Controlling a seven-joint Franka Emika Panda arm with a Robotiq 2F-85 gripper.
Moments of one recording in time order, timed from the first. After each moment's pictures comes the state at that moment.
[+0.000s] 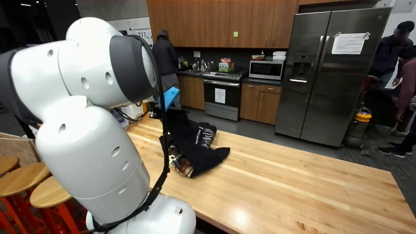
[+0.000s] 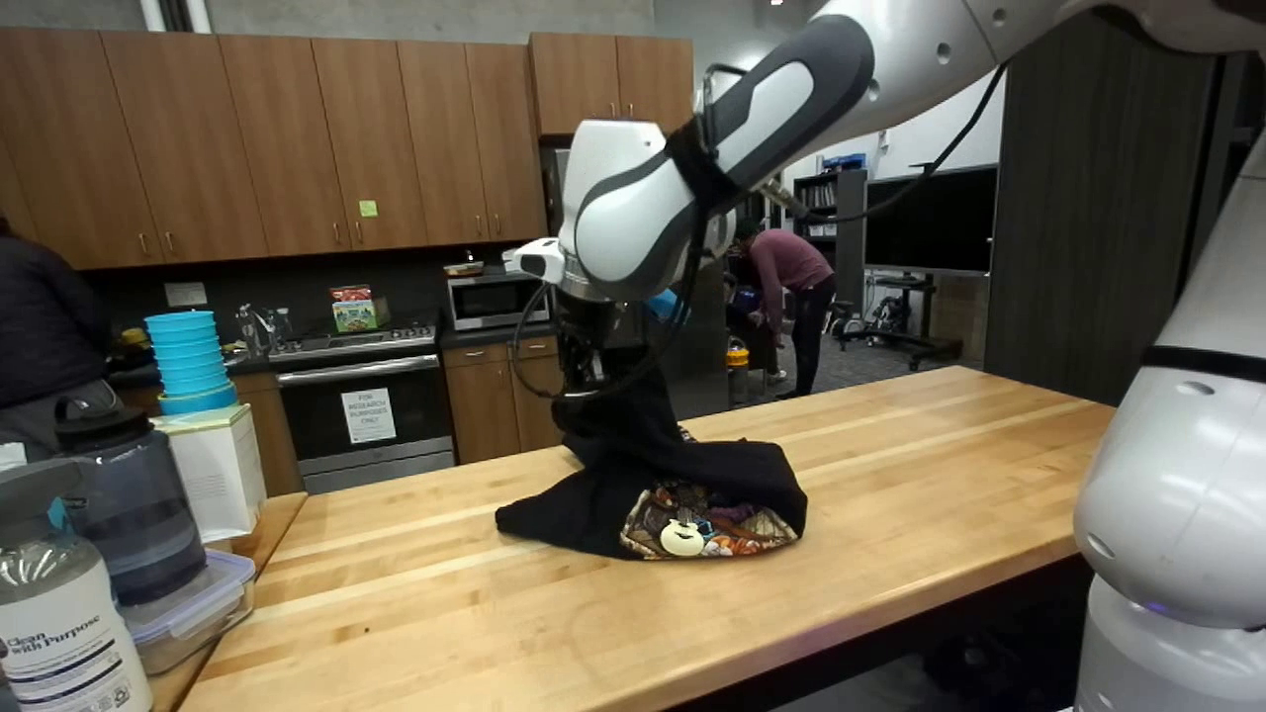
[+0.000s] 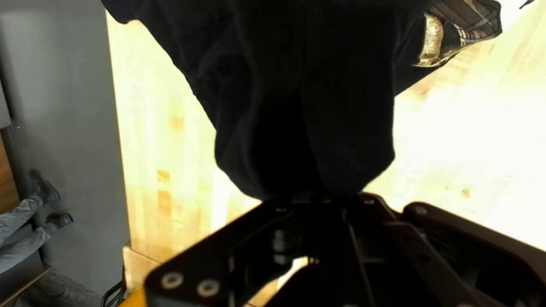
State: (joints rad) arm 0.37 -0.22 0.39 -2.29 -0.03 2.50 -1.01
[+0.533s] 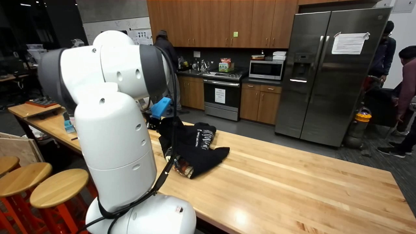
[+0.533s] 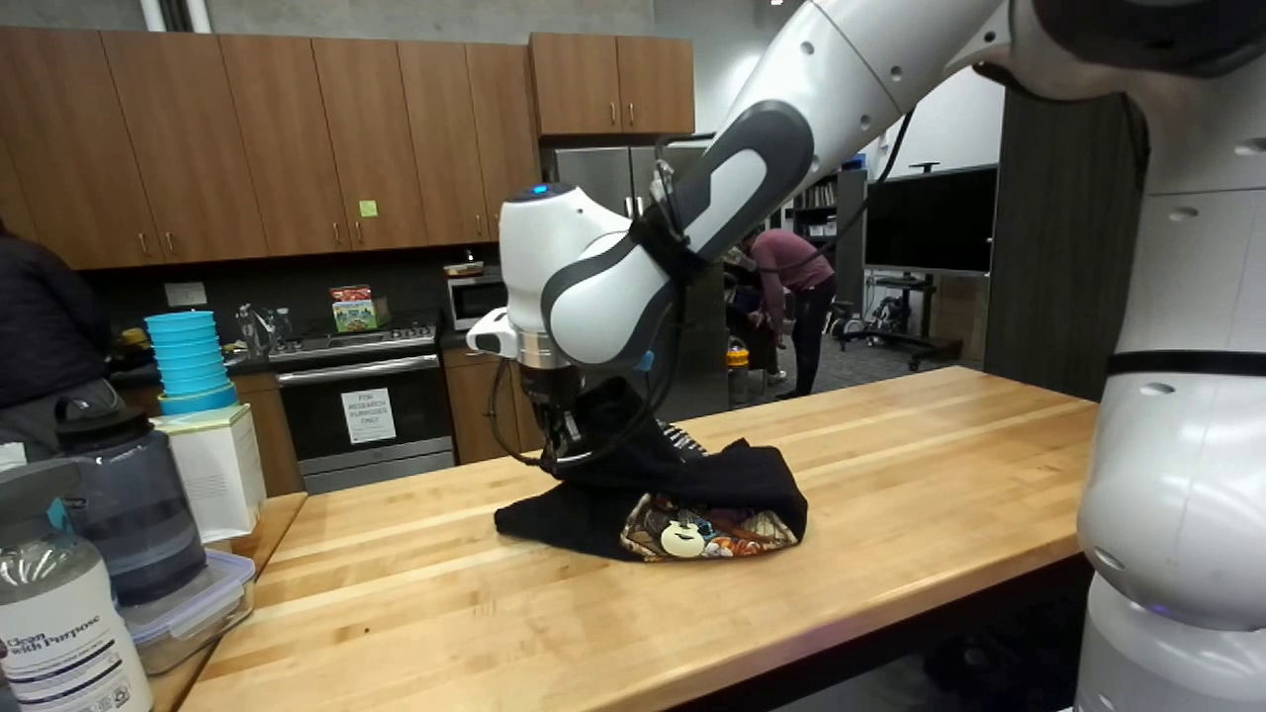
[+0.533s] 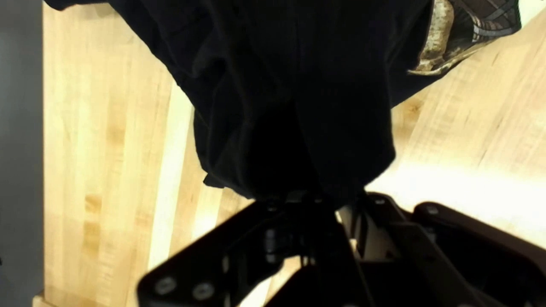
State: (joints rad) arm 0.39 -0.01 0.45 -2.20 -0.34 2.42 -0.78
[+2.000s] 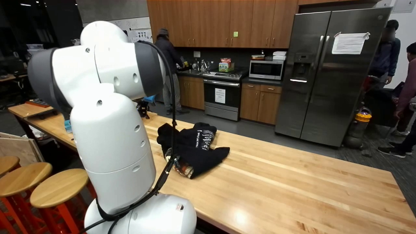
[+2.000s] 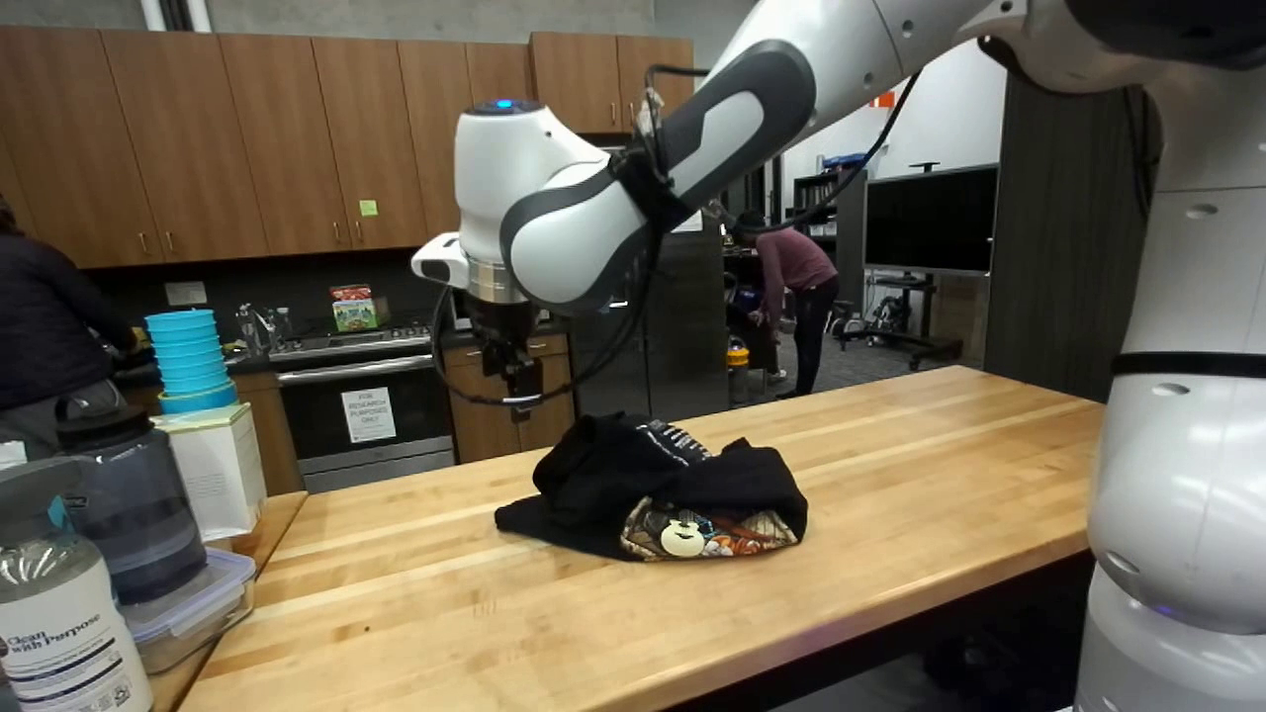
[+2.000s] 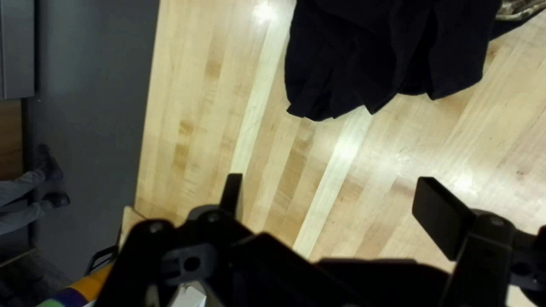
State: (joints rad) arm 0.44 -0.04 0.45 -2.05 -0.39 2.40 -0.79
